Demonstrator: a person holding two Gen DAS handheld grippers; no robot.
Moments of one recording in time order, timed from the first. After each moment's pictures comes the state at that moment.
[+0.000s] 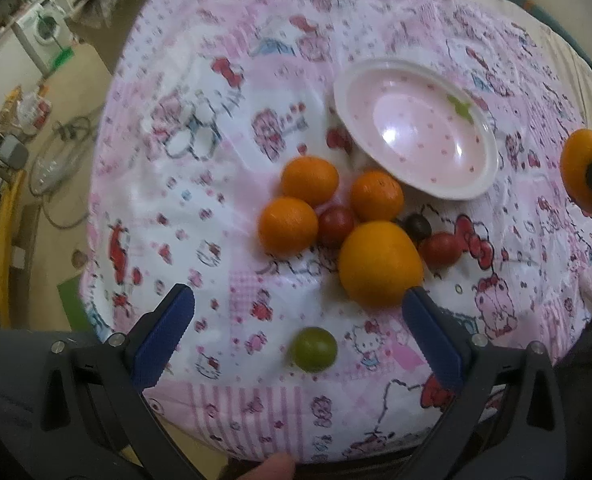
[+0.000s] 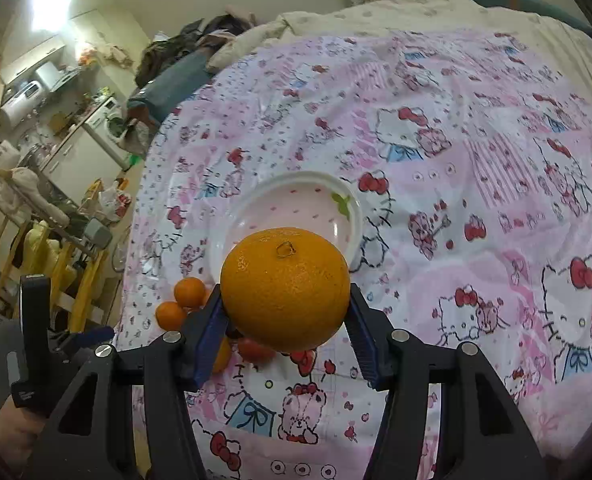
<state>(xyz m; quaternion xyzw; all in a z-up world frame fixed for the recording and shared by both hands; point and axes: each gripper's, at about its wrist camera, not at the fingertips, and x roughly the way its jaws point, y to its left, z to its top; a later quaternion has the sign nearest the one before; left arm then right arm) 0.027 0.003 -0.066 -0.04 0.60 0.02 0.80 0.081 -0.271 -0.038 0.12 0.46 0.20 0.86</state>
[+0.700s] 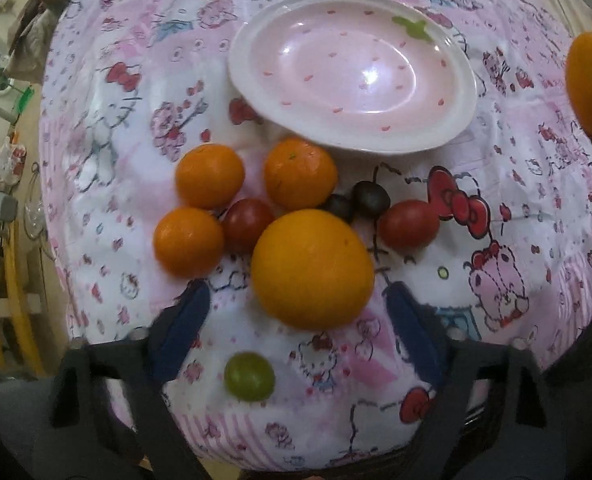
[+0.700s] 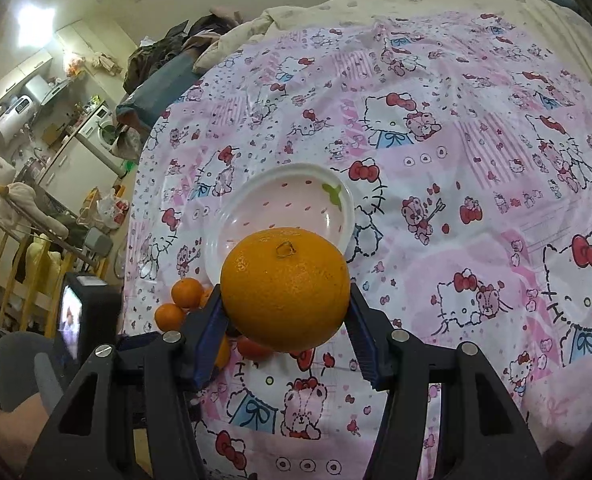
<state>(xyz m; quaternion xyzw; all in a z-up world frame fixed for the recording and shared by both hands) 0.065 -0.070 -0.110 0.07 0.65 -0.03 0.75 0.084 -0.280 -0.044 0.15 0.47 0.19 0.85</state>
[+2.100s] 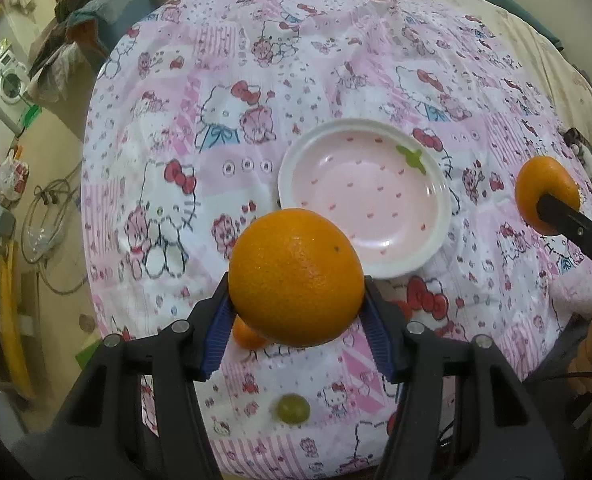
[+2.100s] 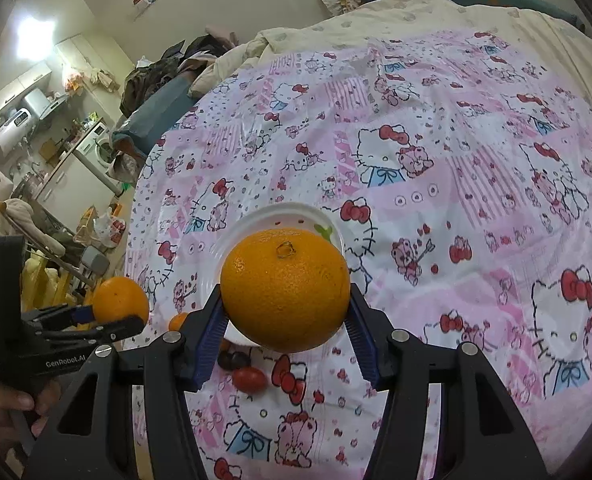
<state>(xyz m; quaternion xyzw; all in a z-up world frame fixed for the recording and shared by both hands) 0.106 -0.038 -0.026 0.03 0.57 -0.04 0.82 0.107 -0.289 -0.025 0.15 0.44 0.18 0.87</state>
